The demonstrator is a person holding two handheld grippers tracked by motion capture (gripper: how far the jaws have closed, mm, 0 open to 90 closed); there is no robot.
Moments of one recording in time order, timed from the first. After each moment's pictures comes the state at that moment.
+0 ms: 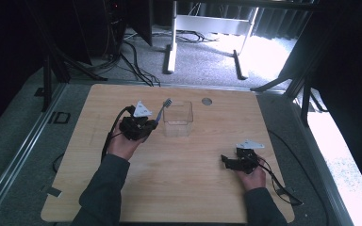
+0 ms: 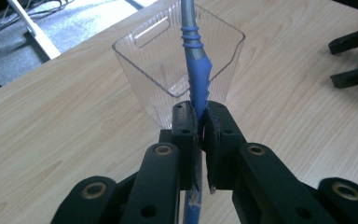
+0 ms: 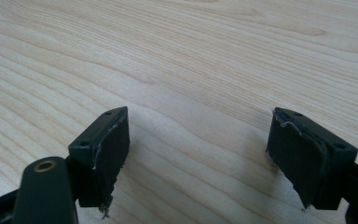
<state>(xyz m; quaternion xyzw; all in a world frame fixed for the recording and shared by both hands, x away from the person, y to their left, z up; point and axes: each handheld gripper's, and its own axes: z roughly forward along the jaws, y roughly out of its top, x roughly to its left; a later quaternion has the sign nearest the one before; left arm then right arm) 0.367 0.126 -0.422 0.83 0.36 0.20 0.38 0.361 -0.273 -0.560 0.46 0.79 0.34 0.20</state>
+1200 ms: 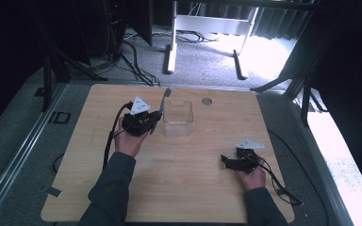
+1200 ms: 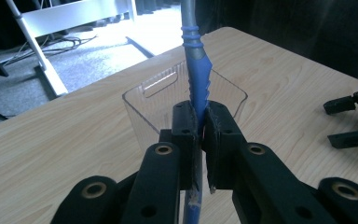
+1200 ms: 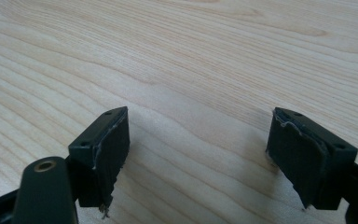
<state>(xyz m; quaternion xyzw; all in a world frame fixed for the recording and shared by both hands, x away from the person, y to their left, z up) 0.376 0.123 -0.423 0.77 0.37 0.23 0.47 0.362 -0.273 -0.560 0.46 0.79 0.34 0.20</state>
